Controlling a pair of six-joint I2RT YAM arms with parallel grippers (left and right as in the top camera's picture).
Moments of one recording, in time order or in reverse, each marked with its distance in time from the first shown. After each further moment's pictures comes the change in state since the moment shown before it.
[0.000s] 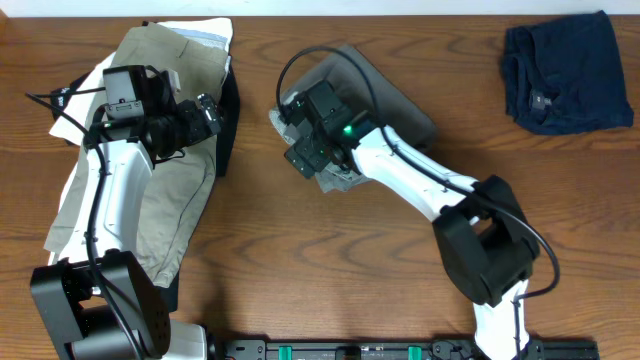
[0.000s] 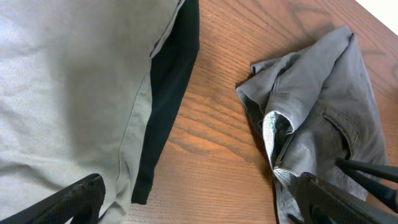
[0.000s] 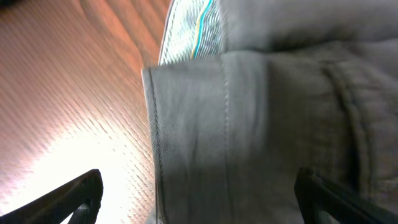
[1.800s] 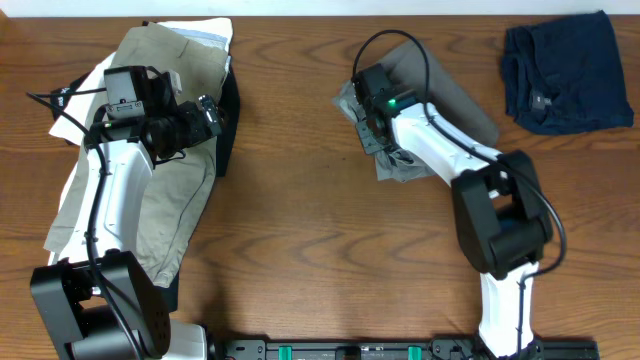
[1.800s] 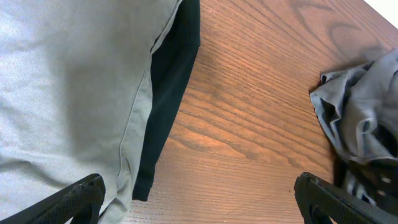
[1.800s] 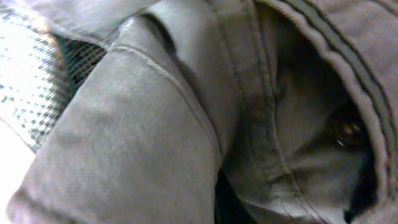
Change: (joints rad) left arm 0.000 0.000 0.000 -0.013 0.000 0.008; right arm -0.228 0.026 -0.002 -0.175 0.191 0.270
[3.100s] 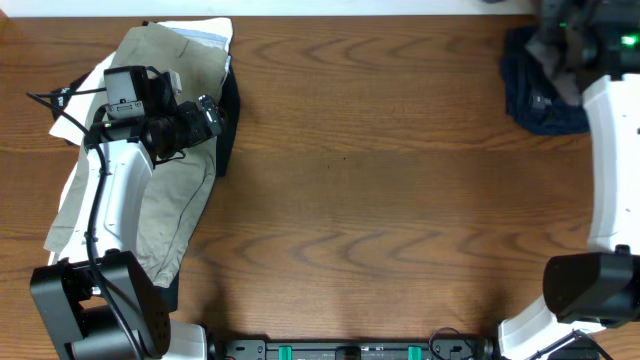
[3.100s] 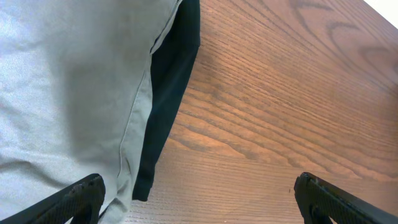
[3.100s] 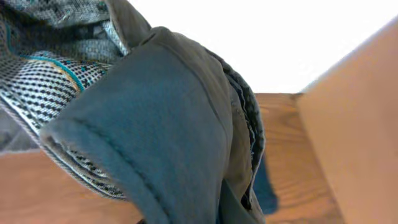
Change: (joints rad) left arm 0.000 0.000 0.000 0.000 0.000 0.000; right arm -0.550 -0.315 0.403 -0.057 0.053 -0.256
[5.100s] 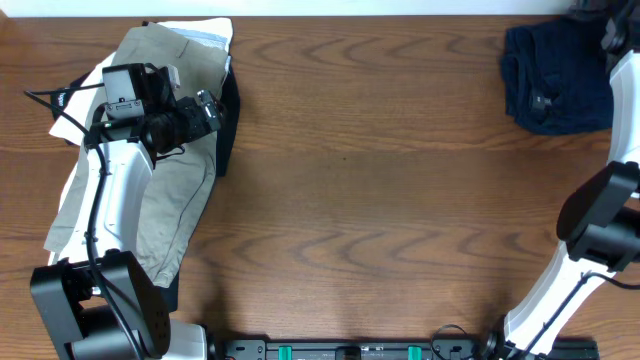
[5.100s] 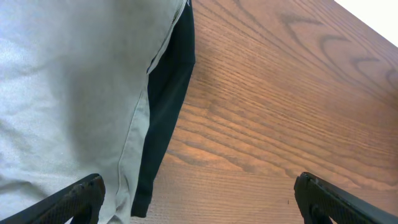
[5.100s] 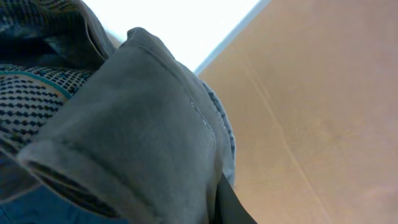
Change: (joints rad) left arm 0.000 0.000 0.000 0.054 0.000 0.000; right arm -0.218 0.366 0.103 0.356 0.253 -0.227
